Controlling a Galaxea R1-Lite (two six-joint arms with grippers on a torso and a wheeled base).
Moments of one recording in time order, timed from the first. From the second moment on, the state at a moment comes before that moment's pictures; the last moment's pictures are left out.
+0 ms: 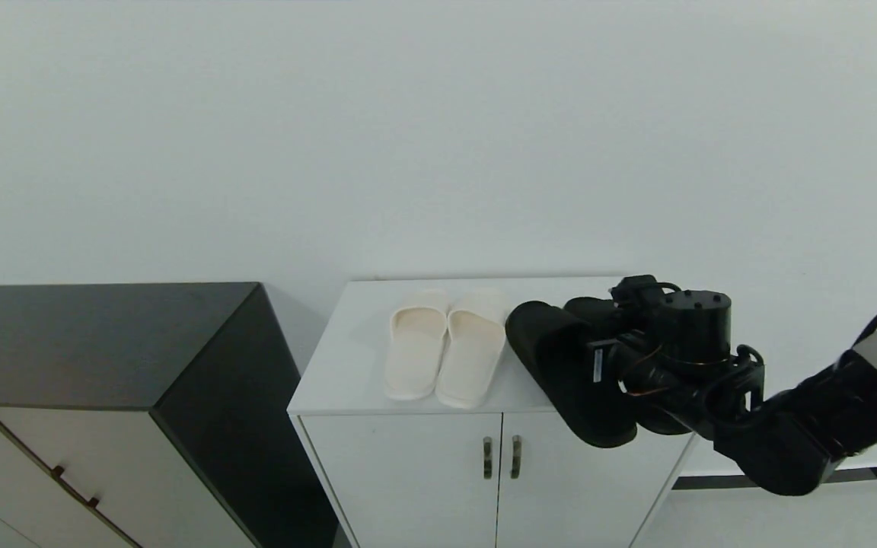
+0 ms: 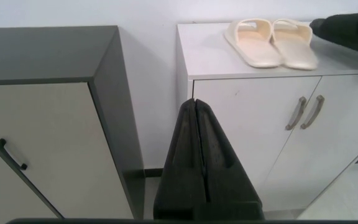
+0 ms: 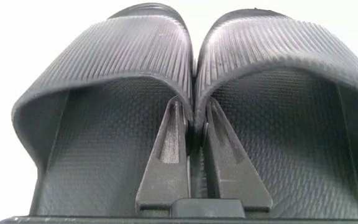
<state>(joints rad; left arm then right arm) 0.00 0.00 0.00 0.00 -0.02 0.00 0.53 1.98 -0.80 -0.94 -0.19 0.13</state>
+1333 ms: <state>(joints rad) 0.00 0.00 0.00 0.00 -0.02 0.00 0.68 1.66 -0.54 -0.81 -0.11 0.05</state>
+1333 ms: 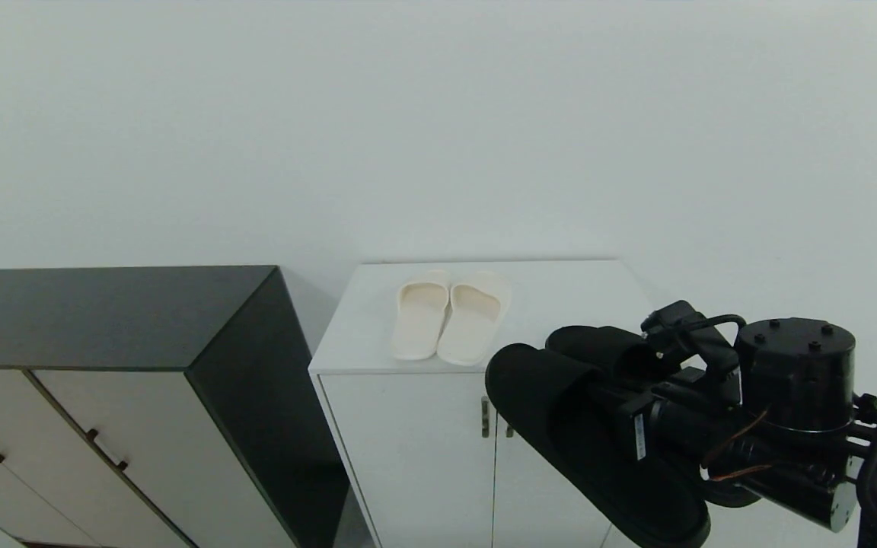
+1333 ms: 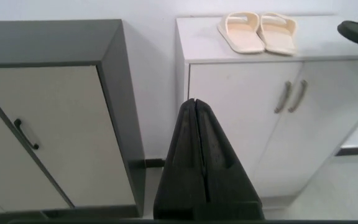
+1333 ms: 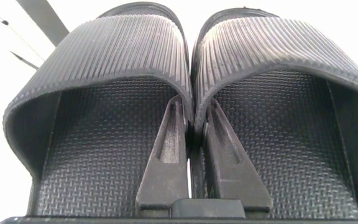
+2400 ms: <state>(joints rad) 0.00 0.00 0.00 0.00 -0.02 0.00 0.70 1.65 -0.53 -0.82 -0.10 0.05</state>
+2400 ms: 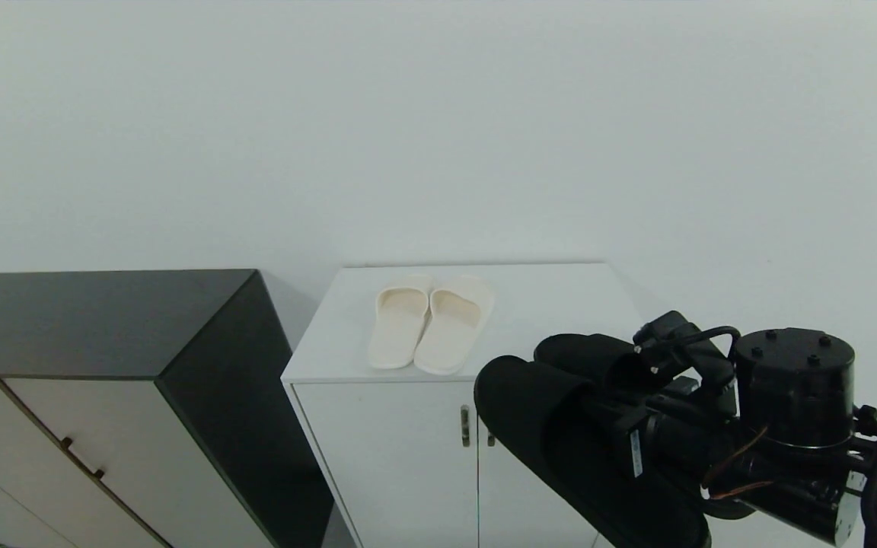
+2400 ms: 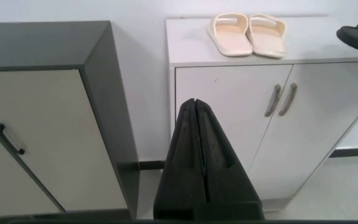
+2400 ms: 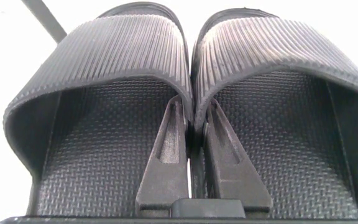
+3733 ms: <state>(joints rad) 0.00 0.00 0.00 0.00 -0.02 0.00 0.75 1.56 -0.39 -0.81 0.09 0.03</state>
